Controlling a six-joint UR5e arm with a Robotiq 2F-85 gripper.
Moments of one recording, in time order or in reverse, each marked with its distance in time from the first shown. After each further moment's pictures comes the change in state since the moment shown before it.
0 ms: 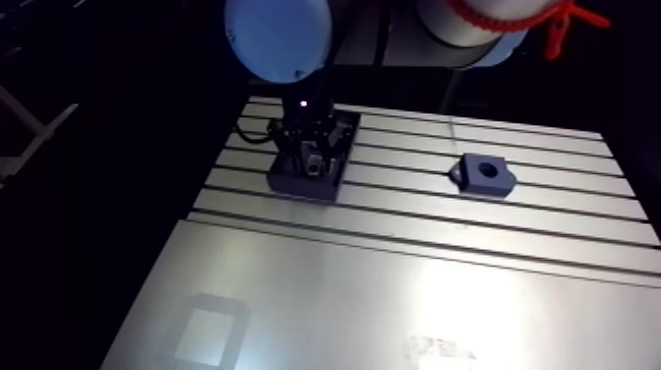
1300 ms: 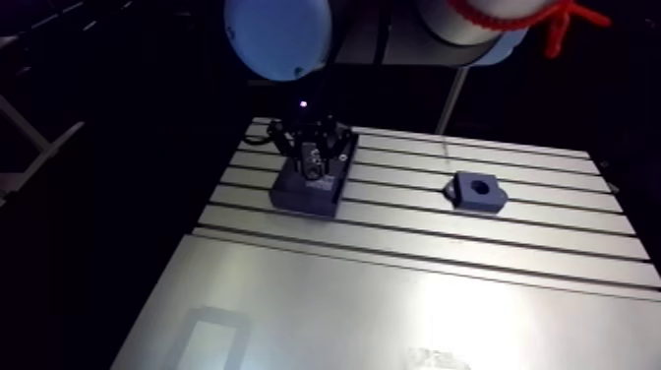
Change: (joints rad) arm -0.001 -0.071 -0.004 0.023 0.001 -0.017
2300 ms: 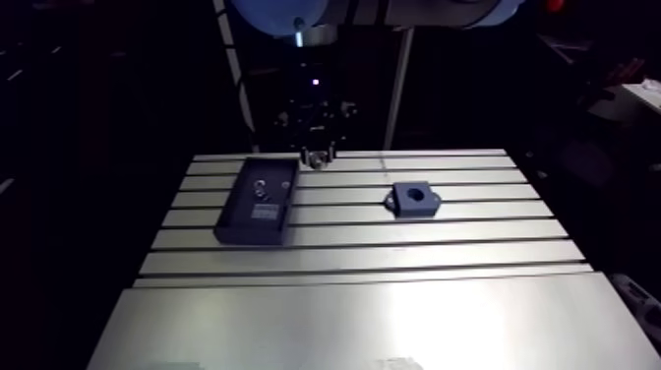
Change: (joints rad) arm -0.198 -0.070 -0.078 0.115 -0.046 -0.298
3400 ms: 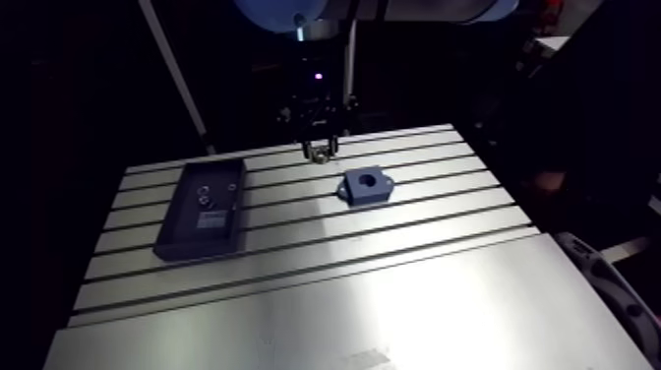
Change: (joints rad) arm -0.173 0.046 -0.008 -0.021 -0.012 -0.047
